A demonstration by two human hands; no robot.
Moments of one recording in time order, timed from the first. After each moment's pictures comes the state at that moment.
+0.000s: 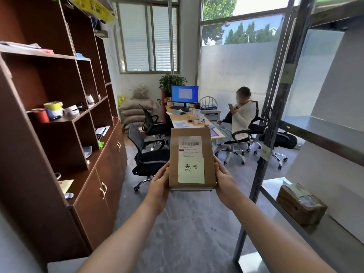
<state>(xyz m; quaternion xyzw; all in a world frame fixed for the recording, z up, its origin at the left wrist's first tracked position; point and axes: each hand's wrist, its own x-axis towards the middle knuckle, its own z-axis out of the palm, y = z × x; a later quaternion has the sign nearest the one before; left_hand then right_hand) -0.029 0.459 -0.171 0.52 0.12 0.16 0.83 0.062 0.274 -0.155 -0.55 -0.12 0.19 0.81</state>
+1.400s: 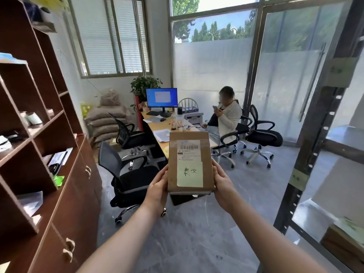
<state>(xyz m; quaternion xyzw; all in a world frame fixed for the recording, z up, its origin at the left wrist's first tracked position) 0.249 0.619 -0.170 0.53 0.09 0.08 0.84 0.305 0.421 -0.162 -0.55 -0.05 0.12 0.82</state>
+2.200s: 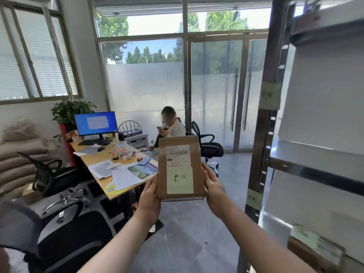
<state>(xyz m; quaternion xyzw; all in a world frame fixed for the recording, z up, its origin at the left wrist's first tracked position) 0.454 0.537 -0.155 0.44 -0.02 -0.08 0.89 0.416 0.335 -0.124 -0.55 0.01 -0.07 0.83</state>
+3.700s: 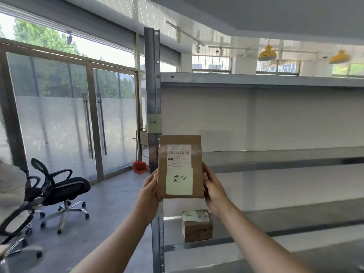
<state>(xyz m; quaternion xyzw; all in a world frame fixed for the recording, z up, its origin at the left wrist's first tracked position) 0.423 0.349 -0.073 0.41 -0.38 -0.37 0.74 0.241 0.251 -0.053 -0.56 0.20 -0.46 0.66</state>
